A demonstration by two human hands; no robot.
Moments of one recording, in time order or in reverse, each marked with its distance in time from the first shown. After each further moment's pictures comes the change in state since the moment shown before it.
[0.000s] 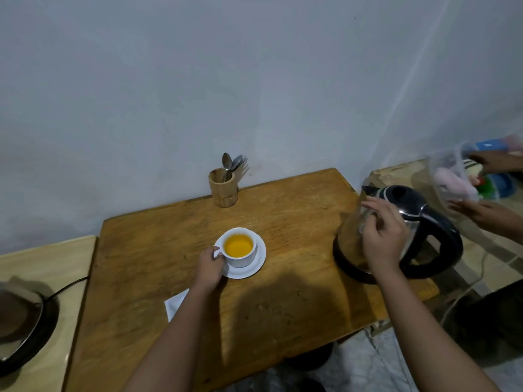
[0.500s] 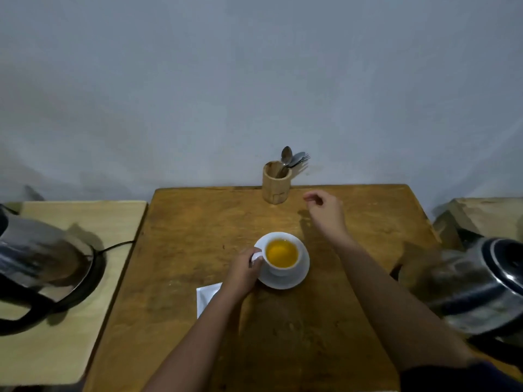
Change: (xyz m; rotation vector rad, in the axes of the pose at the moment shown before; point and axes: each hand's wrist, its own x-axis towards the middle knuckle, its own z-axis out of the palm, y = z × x) left_hand 0.007 -0.012 -0.015 0.101 -0.059 0.074; right_hand 0.016 -0.066 0.201 0.120 -0.733 0.222
